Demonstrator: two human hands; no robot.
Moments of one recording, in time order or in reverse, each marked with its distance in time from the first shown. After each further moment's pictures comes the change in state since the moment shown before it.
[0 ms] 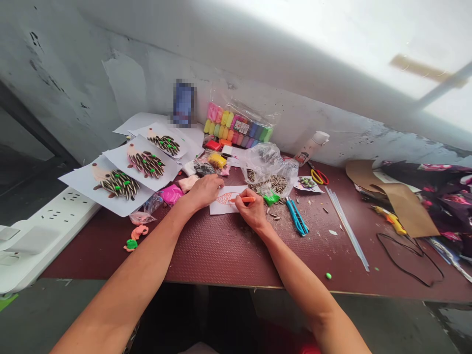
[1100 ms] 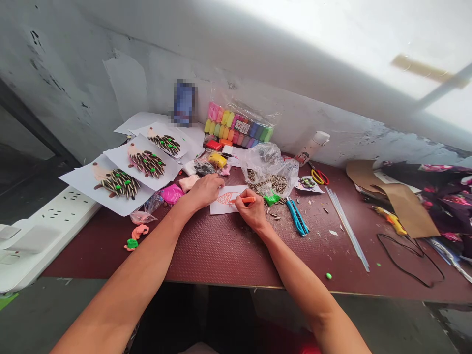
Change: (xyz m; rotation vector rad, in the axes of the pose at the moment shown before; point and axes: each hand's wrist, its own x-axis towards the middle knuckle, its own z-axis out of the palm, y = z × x) left_hand -0.001 0.001 -0.001 -0.024 0.003 -0.010; right_hand -0.001 -0.001 0.000 0.001 0.004 -0.019
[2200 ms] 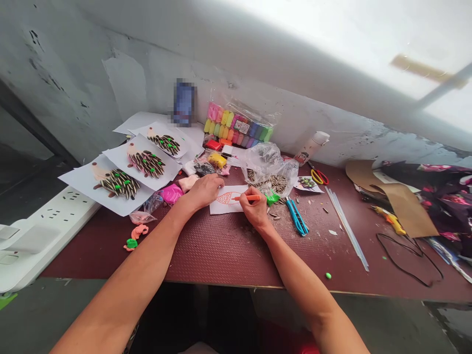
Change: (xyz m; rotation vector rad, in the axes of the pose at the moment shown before) left_hand 0.000 0.002 -0.002 0.029 -0.011 -0.007; right_hand 0.003 0.002 -0.004 0.047 0.084 0.041
